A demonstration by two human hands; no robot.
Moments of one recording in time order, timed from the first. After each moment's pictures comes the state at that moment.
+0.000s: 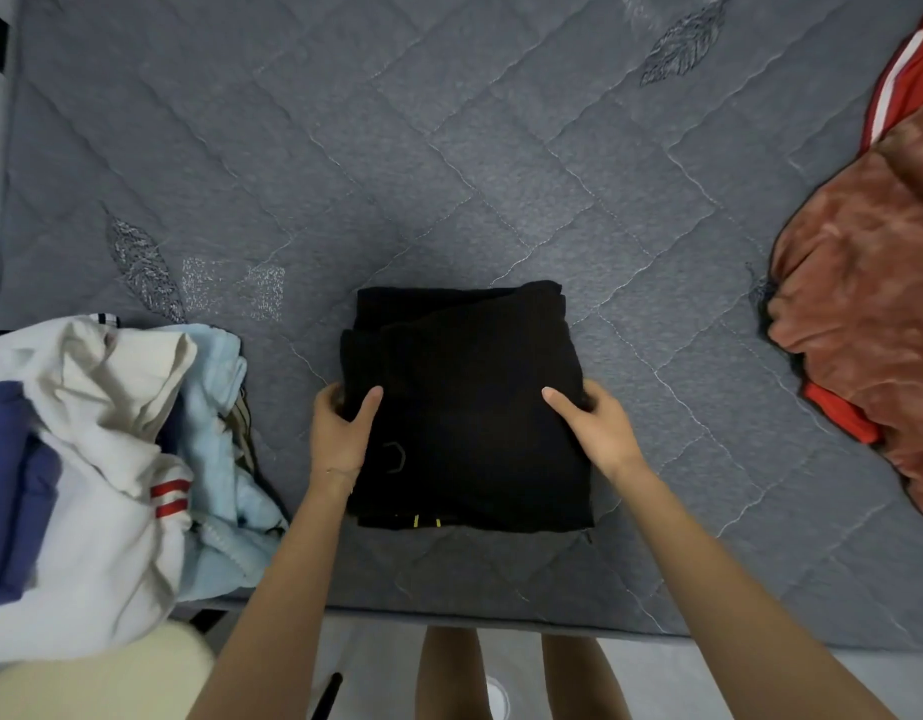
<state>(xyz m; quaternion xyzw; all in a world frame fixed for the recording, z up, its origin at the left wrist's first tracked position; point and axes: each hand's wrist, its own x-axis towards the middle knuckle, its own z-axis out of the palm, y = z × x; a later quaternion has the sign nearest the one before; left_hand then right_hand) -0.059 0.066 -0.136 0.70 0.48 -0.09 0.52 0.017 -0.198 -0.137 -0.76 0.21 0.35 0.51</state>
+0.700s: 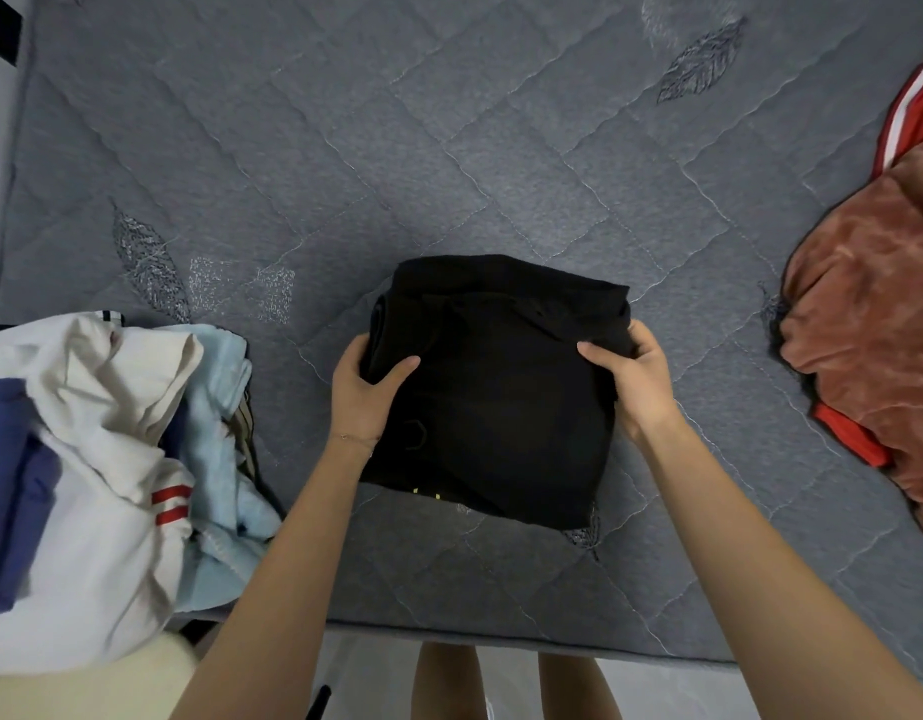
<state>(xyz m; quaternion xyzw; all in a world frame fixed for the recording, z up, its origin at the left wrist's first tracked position) -0.010 0.064 -0.117 0.69 0.37 -0.01 0.62 0.075 -0.183 -0.109 -0.61 0.26 0.23 0.71</state>
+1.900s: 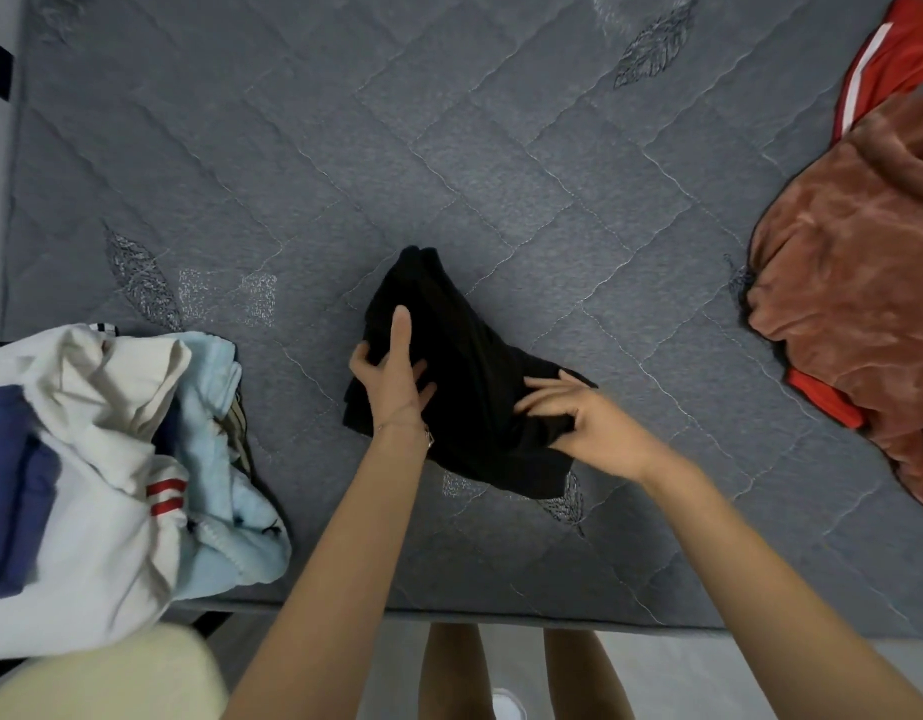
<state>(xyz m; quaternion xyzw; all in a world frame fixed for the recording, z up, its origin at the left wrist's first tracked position) 0.011 -0.013 -0.070 0.43 0.57 0.00 0.70 0.028 -0.220 -0.103 -0.79 -0.23 0.37 0.44</state>
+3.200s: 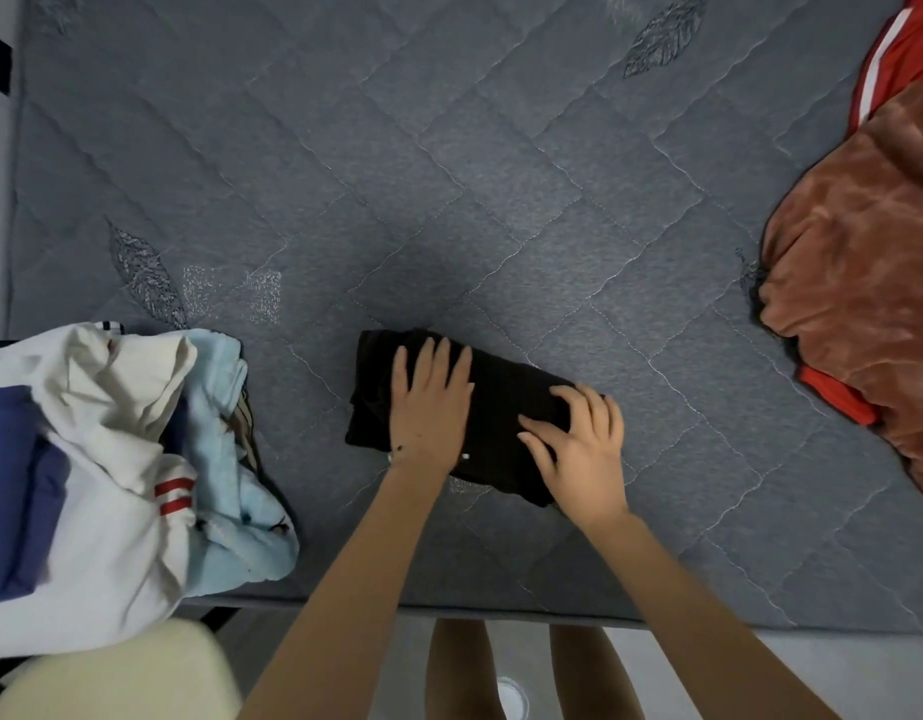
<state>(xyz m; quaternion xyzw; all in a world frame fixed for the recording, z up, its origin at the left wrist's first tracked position) -0.028 -0.013 -0.127 0.98 0.03 -0.18 -0.04 -0.041 -0.200 -0.141 -0.97 -0.16 0.08 0.19</state>
